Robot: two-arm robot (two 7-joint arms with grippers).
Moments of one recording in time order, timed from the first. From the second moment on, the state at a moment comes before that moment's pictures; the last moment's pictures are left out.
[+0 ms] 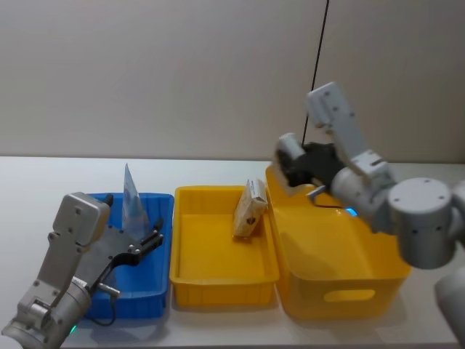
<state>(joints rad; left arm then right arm) -0.24 0.38 0.45 -1.63 -0.20 0.01 -0.01 0.58 0.28 -0.38 -1.44 0.10 0.49 0.21</state>
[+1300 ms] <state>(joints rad) -0.24 0.38 0.45 -1.63 -0.20 0.01 -0.01 0.48 0.38 -0.22 -1.55 0.12 0.62 0.20</state>
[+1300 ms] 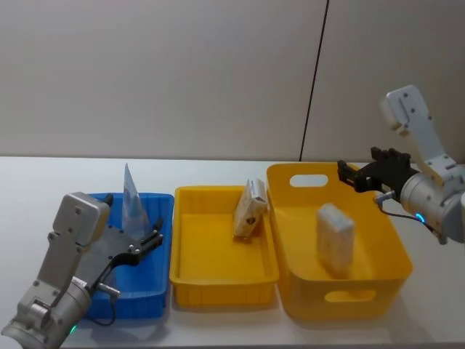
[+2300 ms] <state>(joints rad) -0.28 0.42 0.34 -1.67 -0.29 0.18 -0.06 0.48 0.38 -0.22 -1.55 0.13 0.63 0.20</state>
